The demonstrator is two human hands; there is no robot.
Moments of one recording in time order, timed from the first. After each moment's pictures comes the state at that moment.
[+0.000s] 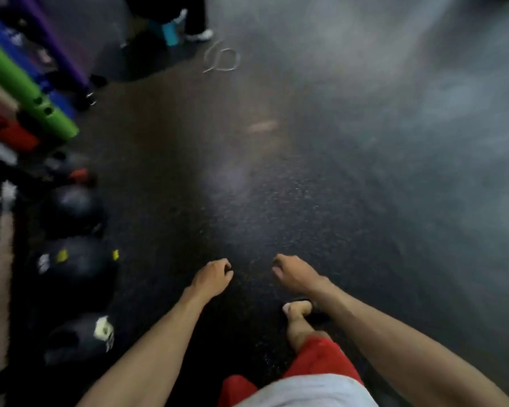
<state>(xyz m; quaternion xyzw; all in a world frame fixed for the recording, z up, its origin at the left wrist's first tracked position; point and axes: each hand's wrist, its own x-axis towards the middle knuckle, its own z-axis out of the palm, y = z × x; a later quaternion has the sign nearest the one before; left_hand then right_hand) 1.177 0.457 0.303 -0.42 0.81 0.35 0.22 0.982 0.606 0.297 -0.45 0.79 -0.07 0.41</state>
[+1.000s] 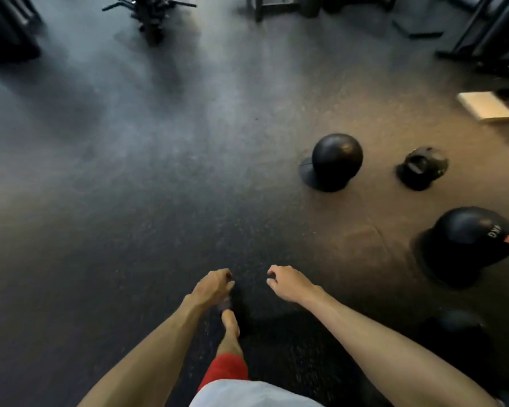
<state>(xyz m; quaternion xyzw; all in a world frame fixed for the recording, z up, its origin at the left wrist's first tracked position) 0.389 0.774 0.307 0.23 0.89 0.15 0.35 0.500 0.982 0.340 0.17 0.90 -0.30 0.28</state>
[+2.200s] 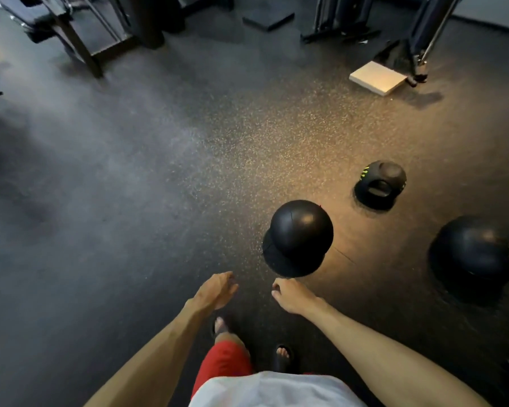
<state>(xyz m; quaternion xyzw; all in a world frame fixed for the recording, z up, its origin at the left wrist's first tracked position) -0.302 1.388 0.327 0.51 0.78 -0.01 0.37 -0.087 1.479 0.319 0.45 0.78 -0.41 0.17</state>
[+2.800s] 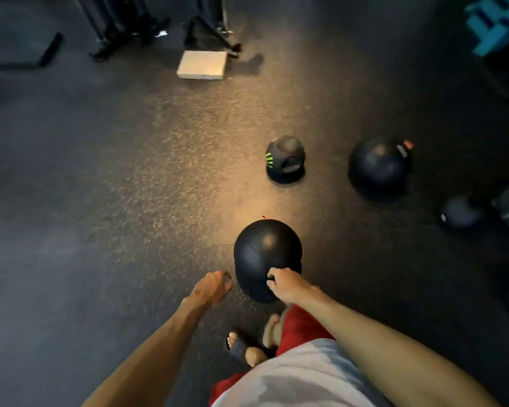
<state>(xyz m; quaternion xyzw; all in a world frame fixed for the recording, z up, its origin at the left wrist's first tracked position) -0.461 1.777 0.284 0.72 0.56 -0.18 0.38 -0.241 1.703 0.302 0.71 0.53 -0.45 0.05</state>
